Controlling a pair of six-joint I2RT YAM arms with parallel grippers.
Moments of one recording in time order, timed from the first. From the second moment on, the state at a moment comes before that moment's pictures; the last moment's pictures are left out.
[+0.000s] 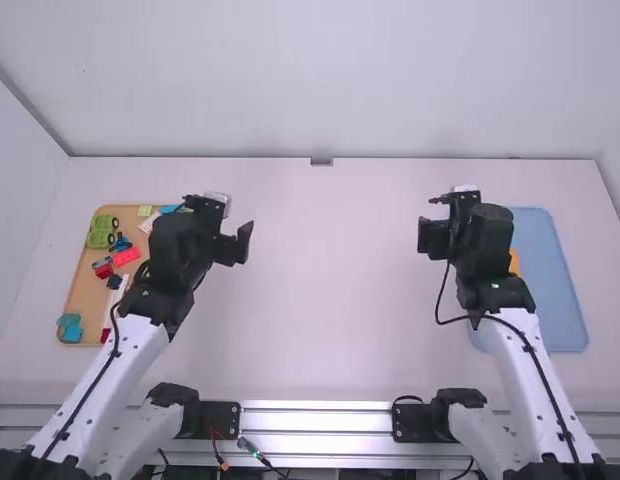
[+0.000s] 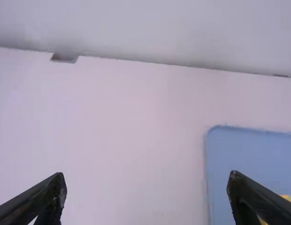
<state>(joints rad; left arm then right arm) -0.13 0.98 0.68 -0.11 0.09 0.05 0.02 1.05 0.77 -0.27 -0.04 -0.08</state>
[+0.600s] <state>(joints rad) 0.00 0.61 0.32 -0.11 0.01 0.01 0.00 0.70 0.42 -0.11 -0.02 0.00</state>
